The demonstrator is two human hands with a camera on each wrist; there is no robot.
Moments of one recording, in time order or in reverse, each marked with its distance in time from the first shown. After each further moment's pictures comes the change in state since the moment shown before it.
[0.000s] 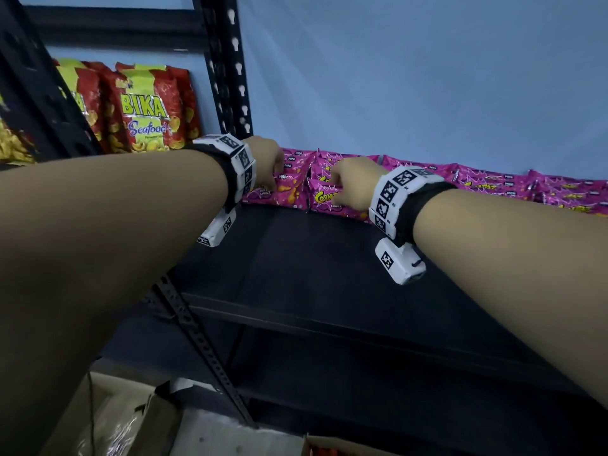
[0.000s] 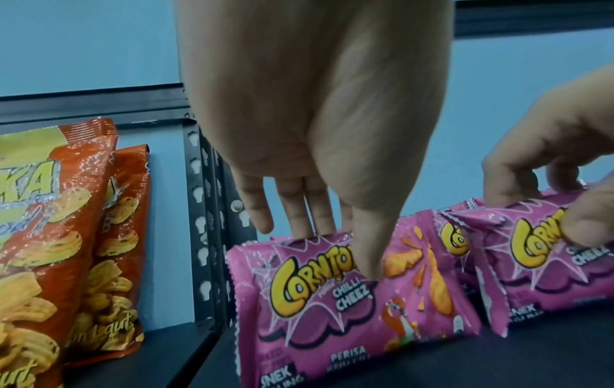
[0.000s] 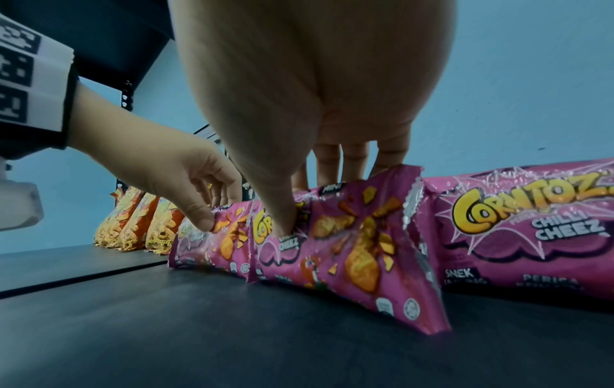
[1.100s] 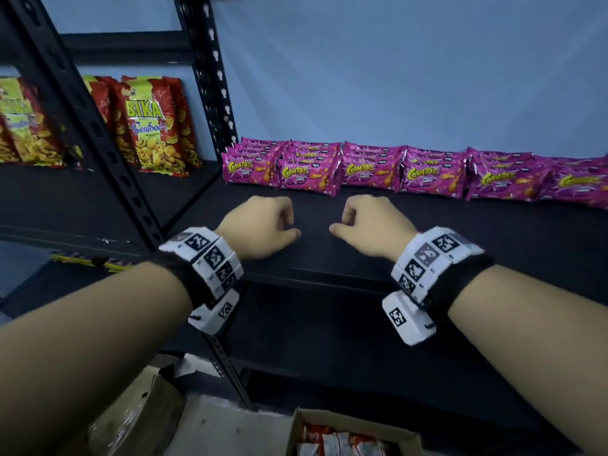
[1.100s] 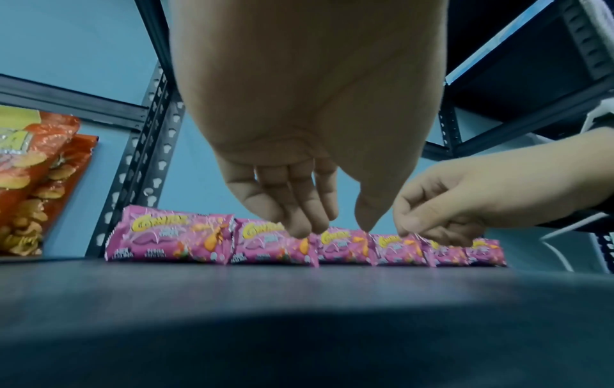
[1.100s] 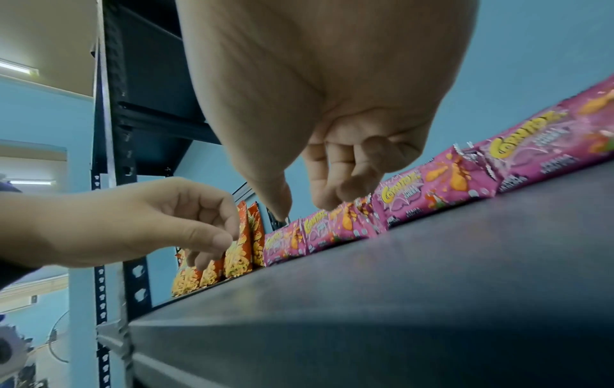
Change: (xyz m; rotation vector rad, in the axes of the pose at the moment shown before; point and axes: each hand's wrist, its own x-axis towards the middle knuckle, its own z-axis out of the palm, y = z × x) left_hand -0.185 0.130 0.042 -0.382 0.156 0.022; right_hand -0.193 0.038 0.034 0.331 0.126 0.103
